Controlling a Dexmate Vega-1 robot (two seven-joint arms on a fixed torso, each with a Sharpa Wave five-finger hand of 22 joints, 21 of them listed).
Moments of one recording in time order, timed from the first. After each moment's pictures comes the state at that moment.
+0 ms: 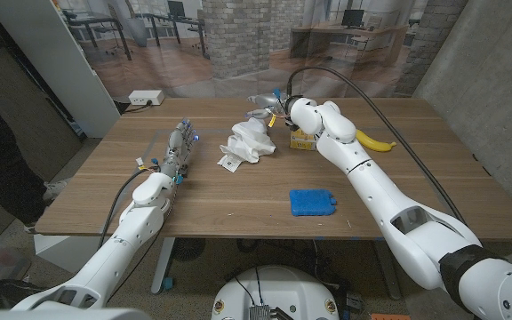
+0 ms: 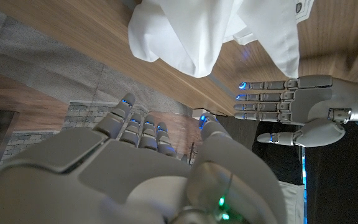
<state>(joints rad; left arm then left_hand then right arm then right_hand) 0.93 0.42 0.18 -1.27 -0.58 -0.28 -0.08 0.02 0.07 0.47 0.17 0.23 -0.17 0.02 0.18 0.17 -0.17 -0.03 0.20 0.18 -0.17 0.01 0.19 0.17 -0.17 0.04 0.34 0.20 -0.53 -0.14 -0.48 -1.47 -1.08 0.08 0.51 0.38 0.17 0.38 -0.05 0.19 0.03 0.07 0.18 0.19 0.05 0.08 0.18 0.18 -0.01 0.06 0.18 0.17 0.21 0.02 0.19 0.17</state>
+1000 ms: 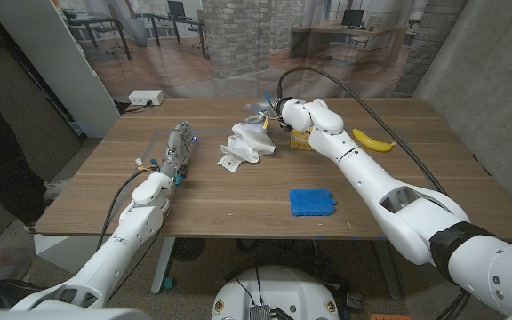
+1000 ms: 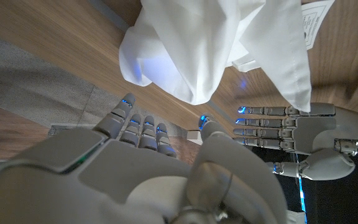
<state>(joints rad) 0.93 0.41 0.17 -1.26 -0.57 -0.26 -0.07 0.02 0.07 0.47 0.17 0.23 -0.17 0.02 0.18 0.17 -0.17 -0.03 0.20 0.18 -0.17 0.01 0.19 0.17 -0.17 0.04 0.34 0.20 -0.42 -0.10 -0.55 -1.25 -1.08 0.09 0.52 0.38 0.17 0.38 -0.05 0.19 0.01 0.07 0.18 0.19 0.05 0.08 0.18 0.18 -0.01 0.05 0.18 0.17 0.20 0.03 0.19 0.17</state>
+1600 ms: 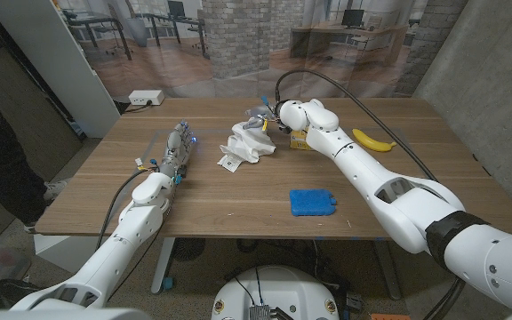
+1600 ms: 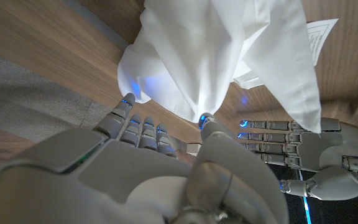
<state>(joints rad) 0.92 0.41 0.17 -1.25 -0.57 -0.25 -0.07 0.02 0.07 0.47 0.17 0.23 -0.17 0.02 0.18 0.17 -0.17 -0.03 0.20 0.18 -0.17 0.01 0.19 0.17 -0.17 0.04 0.34 0.20 -0.36 -0.08 -0.58 -1.14 -1.07 0.09 0.53 0.38 0.17 0.38 -0.05 0.19 0.01 0.08 0.18 0.19 0.04 0.07 0.18 0.18 -0.01 0.05 0.19 0.17 0.20 0.03 0.19 0.17</state>
